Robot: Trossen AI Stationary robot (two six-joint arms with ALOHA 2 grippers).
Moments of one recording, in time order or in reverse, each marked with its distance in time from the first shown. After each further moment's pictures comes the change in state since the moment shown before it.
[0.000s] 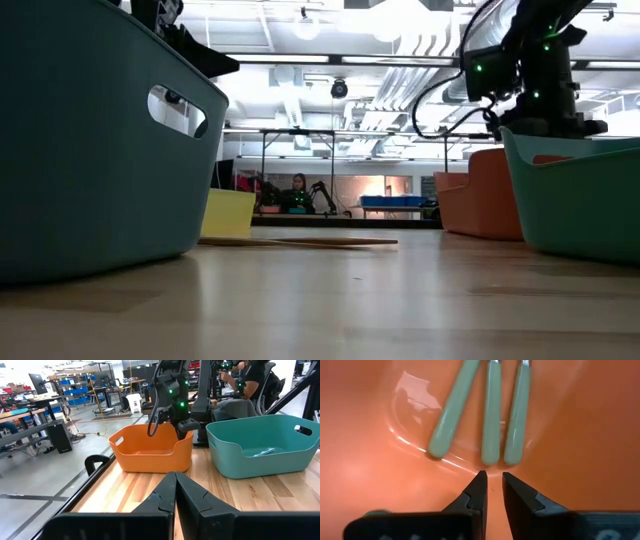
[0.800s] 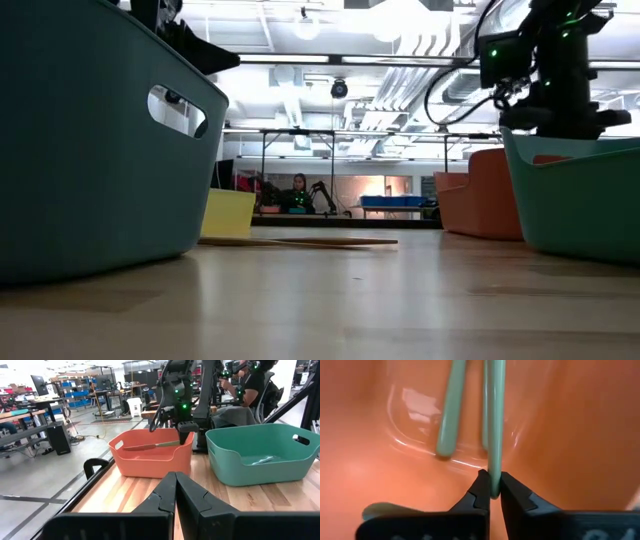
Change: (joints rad) left arm 0.000 0.000 0.000 0.028 0.000 -0.026; right arm 0.012 -0.110 -0.019 -0.042 0.003 0.167
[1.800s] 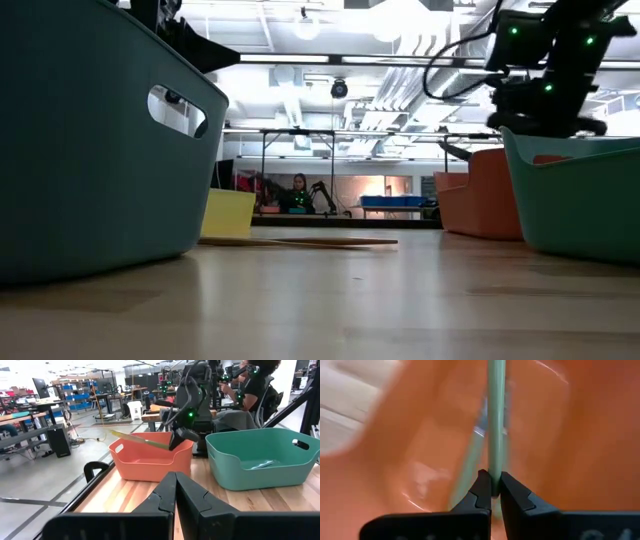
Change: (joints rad) left arm 0.000 0.000 0.000 0.018 0.000 -0.004; right arm 0.236 -0.095 -0.124 0.262 0.373 0.076
